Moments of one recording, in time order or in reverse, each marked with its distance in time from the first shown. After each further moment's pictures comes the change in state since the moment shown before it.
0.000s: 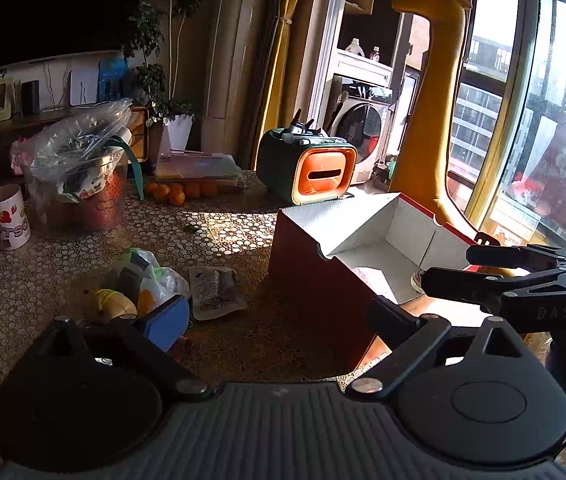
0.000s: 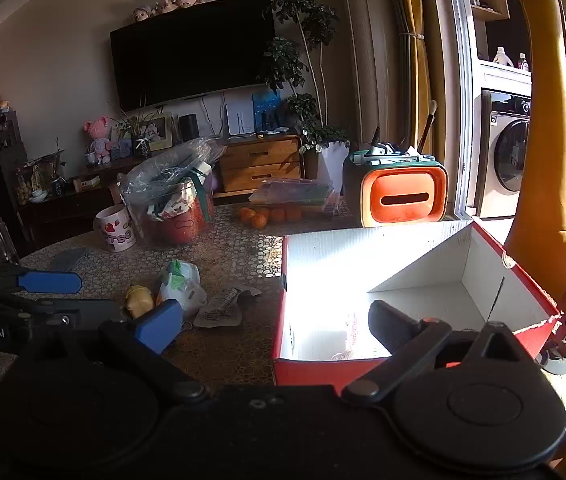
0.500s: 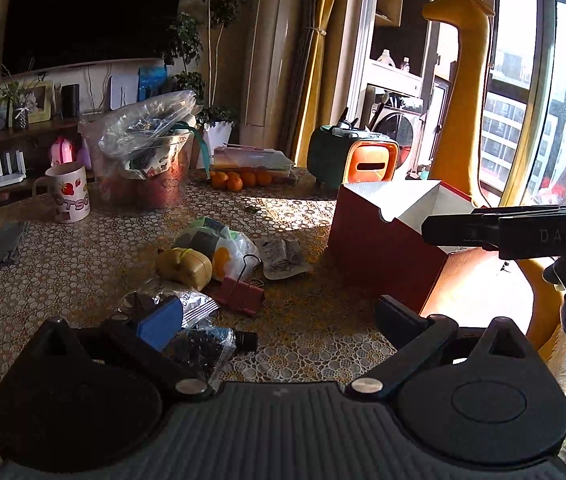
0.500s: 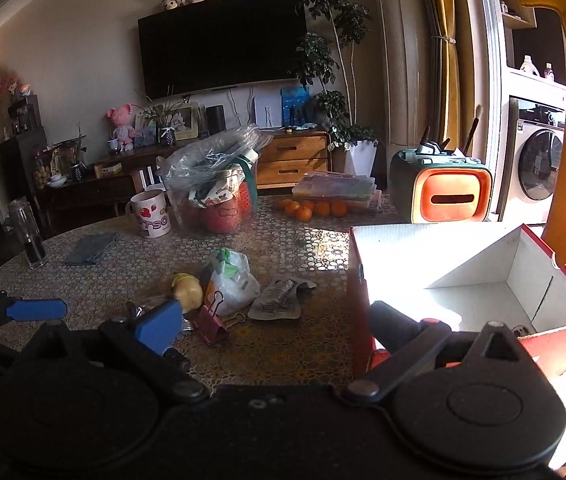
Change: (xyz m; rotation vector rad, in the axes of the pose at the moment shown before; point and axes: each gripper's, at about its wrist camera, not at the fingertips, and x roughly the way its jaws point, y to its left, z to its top) left arm -0.041 0.049 -0.063 -0.005 -0.043 0.098; right arm 0.016 0.069 -0.012 -0.052 0.013 0.043
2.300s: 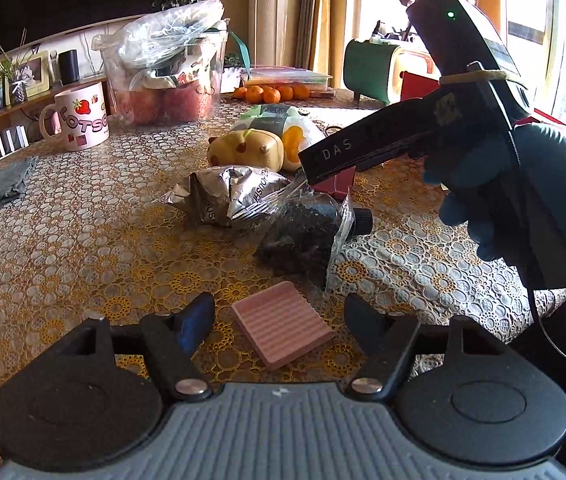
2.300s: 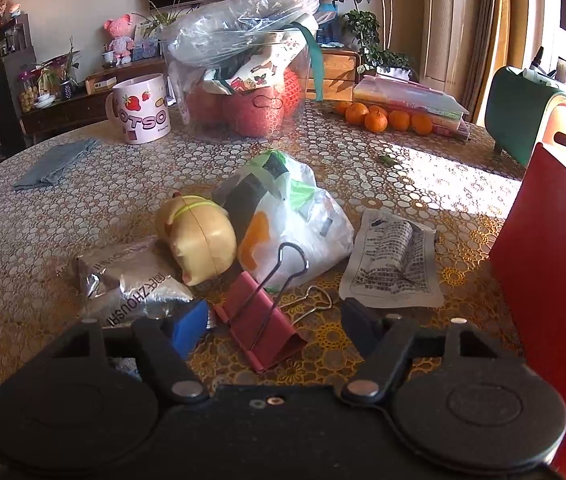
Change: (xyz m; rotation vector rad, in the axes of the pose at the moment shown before) left arm 0.070 0.074 -0.080 0.086 0.142 0.035; right arm 0.215 0.076 -0.034 -0.072 0.232 -0.024
